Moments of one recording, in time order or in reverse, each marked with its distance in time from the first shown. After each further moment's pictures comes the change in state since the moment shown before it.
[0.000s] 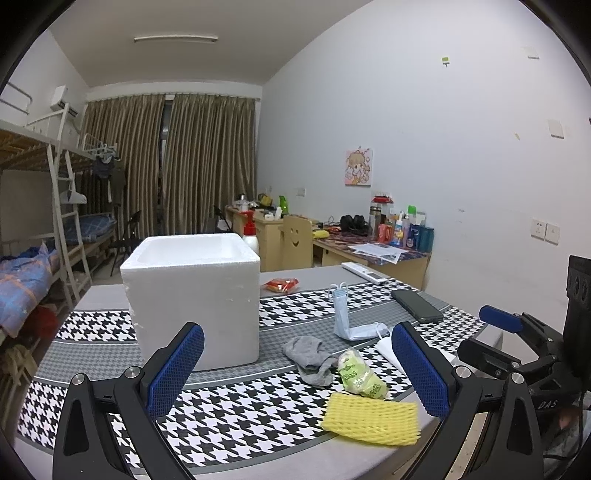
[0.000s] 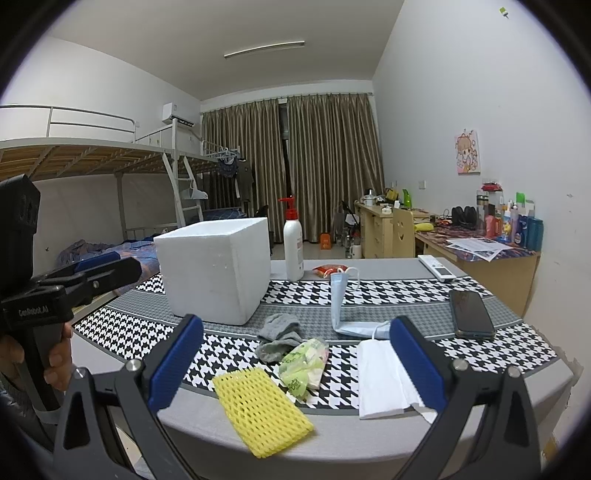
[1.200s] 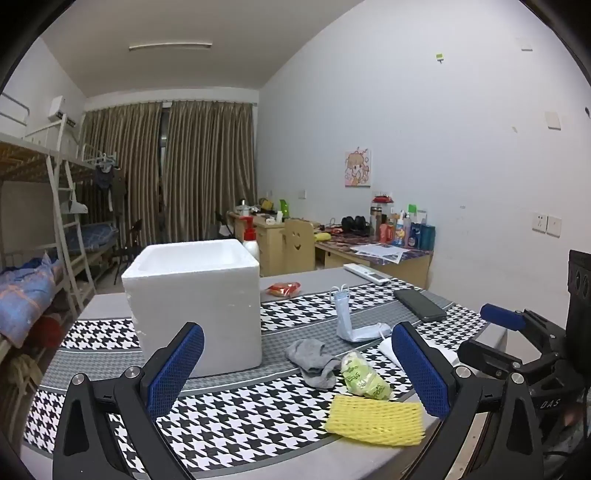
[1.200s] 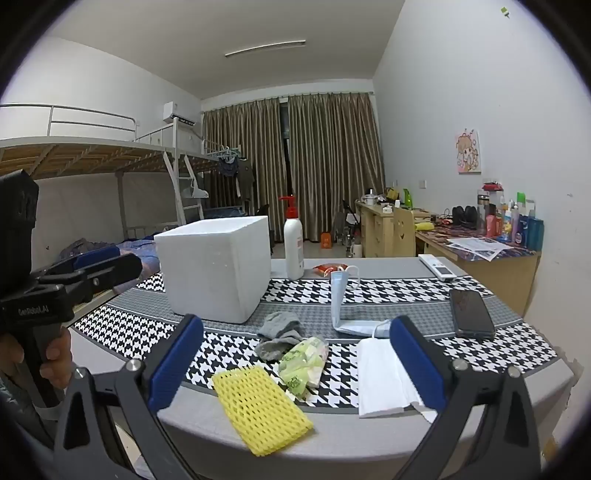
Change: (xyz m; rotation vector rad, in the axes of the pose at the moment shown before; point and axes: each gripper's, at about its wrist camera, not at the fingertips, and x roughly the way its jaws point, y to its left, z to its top) left arm -0.002 -0.004 0.001 0.013 -0.001 0.006; right arm 0.001 0.000 -0.003 -0.010 0.016 -0.002
